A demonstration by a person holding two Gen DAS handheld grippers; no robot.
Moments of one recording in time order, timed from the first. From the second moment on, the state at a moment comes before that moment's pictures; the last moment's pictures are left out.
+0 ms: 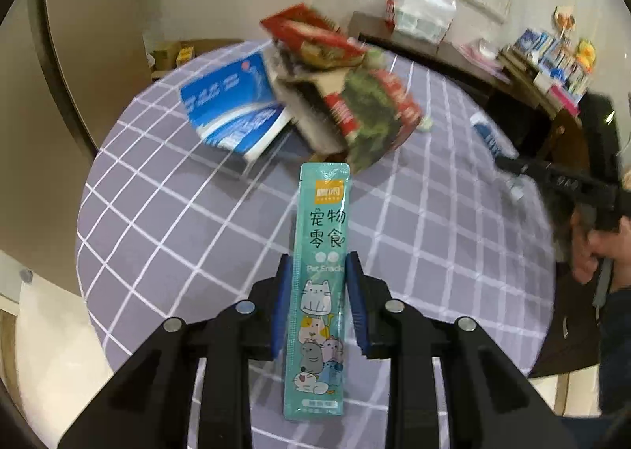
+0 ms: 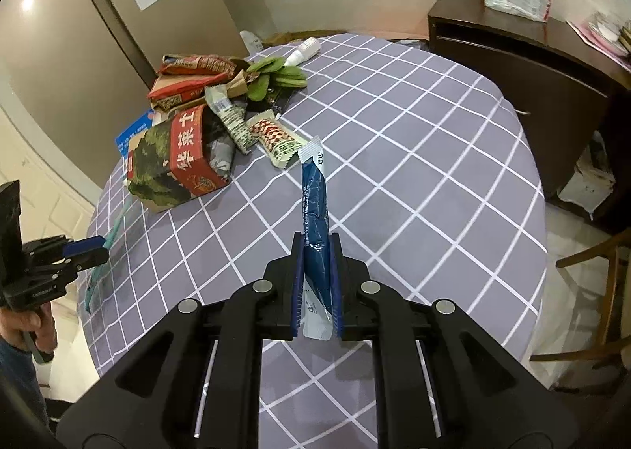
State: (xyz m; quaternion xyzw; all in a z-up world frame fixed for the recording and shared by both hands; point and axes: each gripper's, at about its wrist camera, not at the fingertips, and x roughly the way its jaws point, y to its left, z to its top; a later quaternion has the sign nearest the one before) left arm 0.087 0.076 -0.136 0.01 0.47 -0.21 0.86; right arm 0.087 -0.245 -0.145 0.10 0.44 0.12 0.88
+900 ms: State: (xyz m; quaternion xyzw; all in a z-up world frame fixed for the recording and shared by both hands) left arm 0.118 -0.263 -0.116 -0.02 0.45 -0.39 0.81; right arm 0.041 -0.552 -0.261 0.36 0.44 -0.12 0.81
